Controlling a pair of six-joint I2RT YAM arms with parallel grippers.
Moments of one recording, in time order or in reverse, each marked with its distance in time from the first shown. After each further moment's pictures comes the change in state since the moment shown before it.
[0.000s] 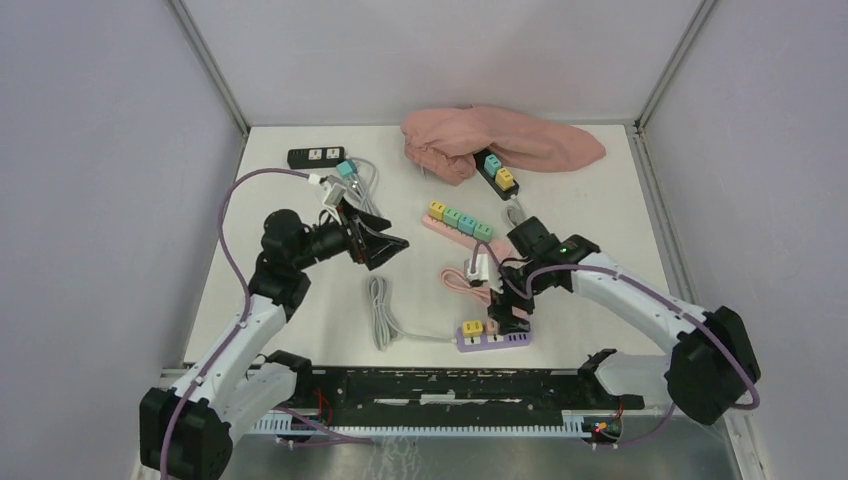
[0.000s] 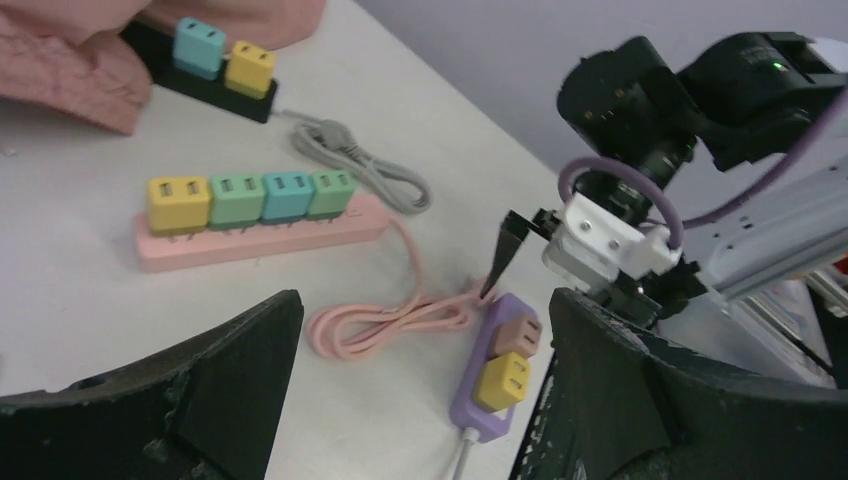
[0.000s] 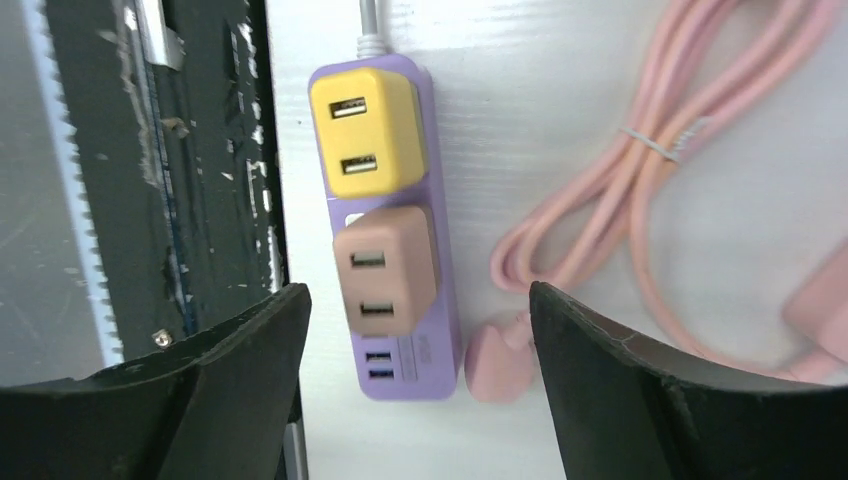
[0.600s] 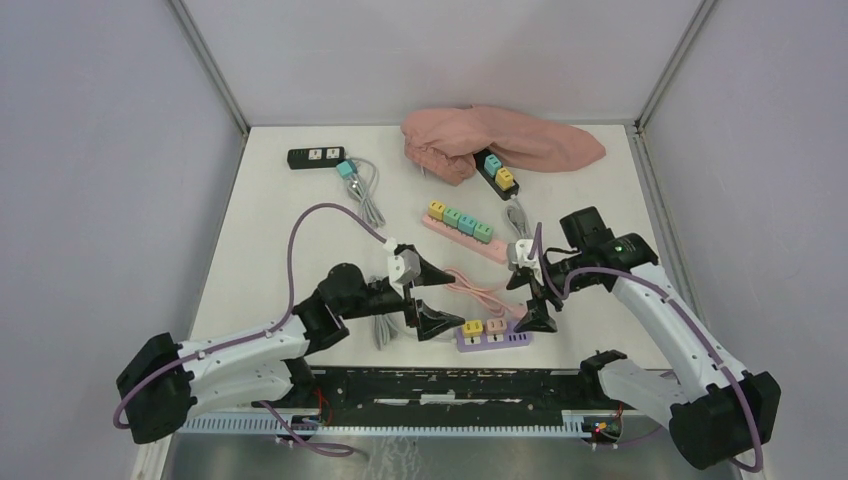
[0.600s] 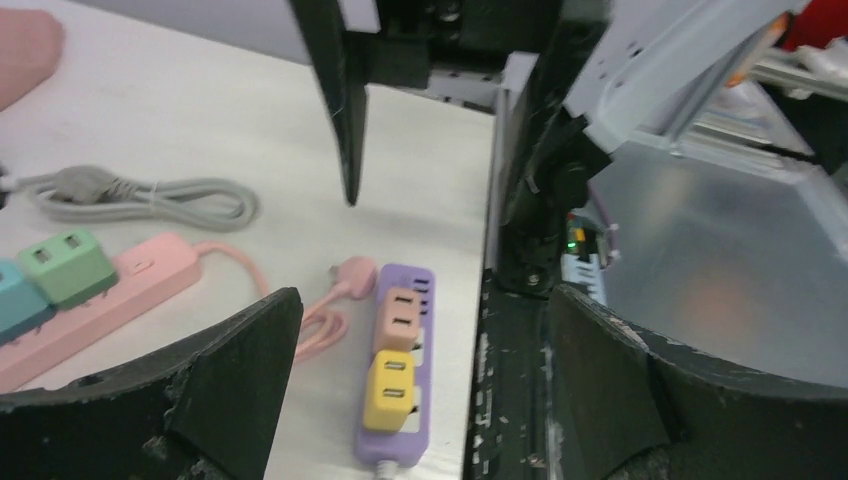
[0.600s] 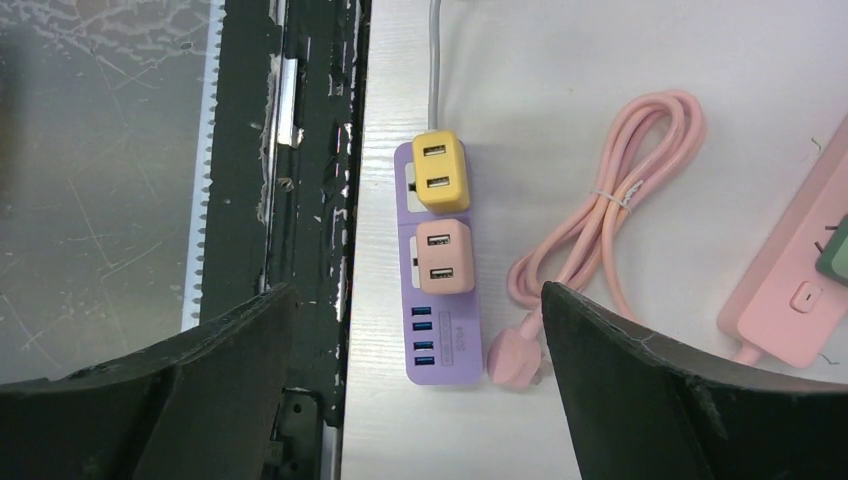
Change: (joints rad) left arm -0.703 0.060 -0.140 0.319 -0.309 0.198; right arm -0.333 -0.243 0.109 -0.337 -0.415 -0.274
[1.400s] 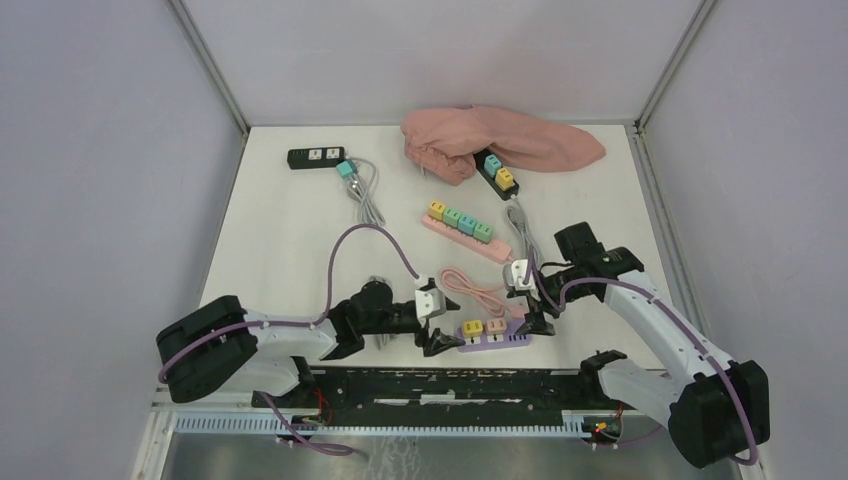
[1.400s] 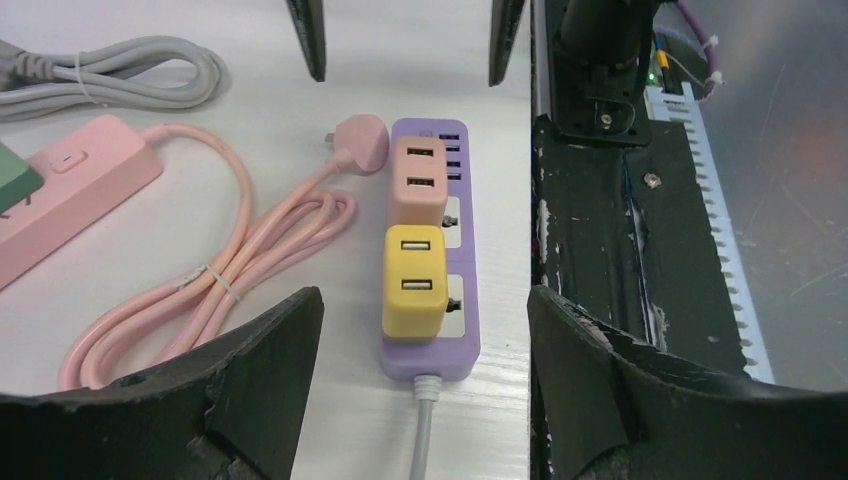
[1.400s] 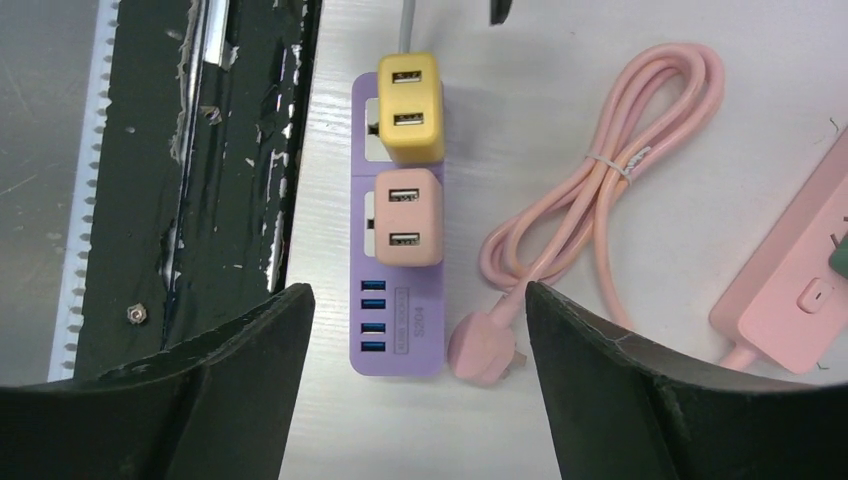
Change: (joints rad) left arm -0.075 0.290 -0.188 0.252 -0.042 0.251; right arm -0.011 0.000 -0.184 0.135 0.055 -0.197
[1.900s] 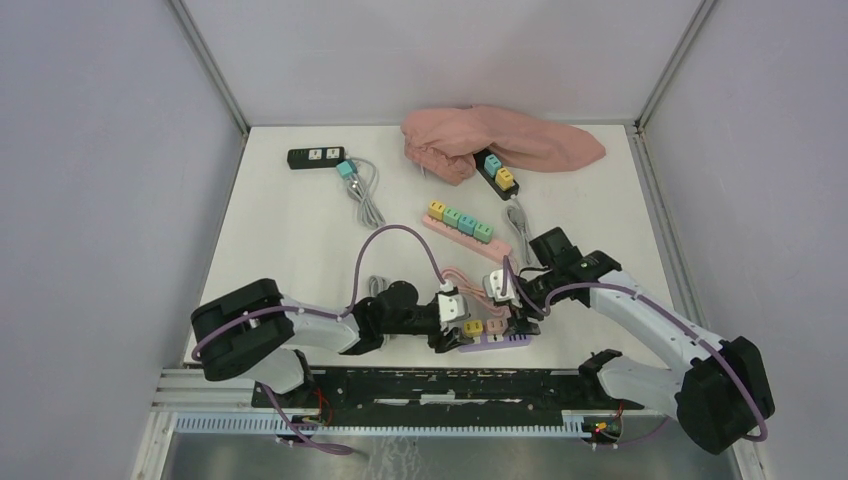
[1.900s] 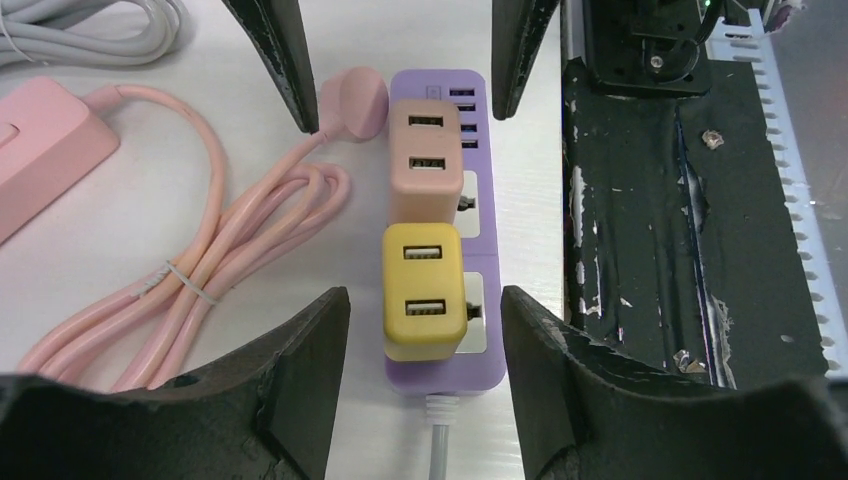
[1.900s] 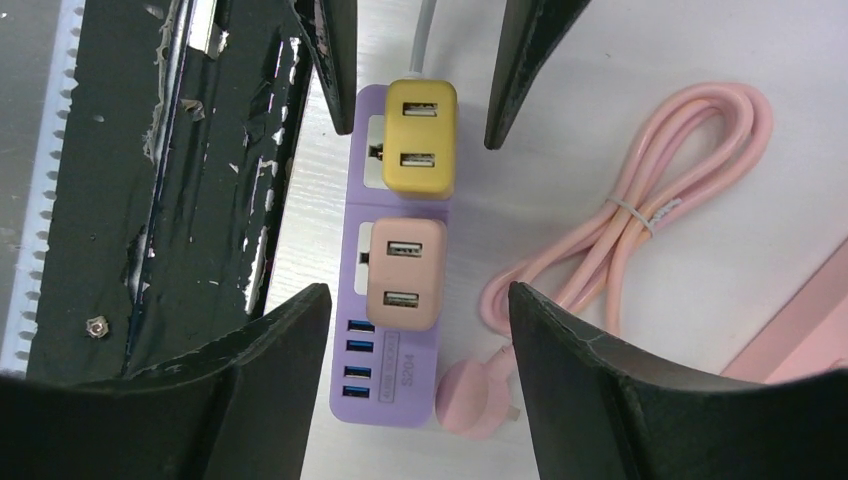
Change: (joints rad) left arm -0.061 0.216 0.117 -0.040 -0.053 0.093; right arm 0.162 0.052 -0.040 0.189 0.080 0.121
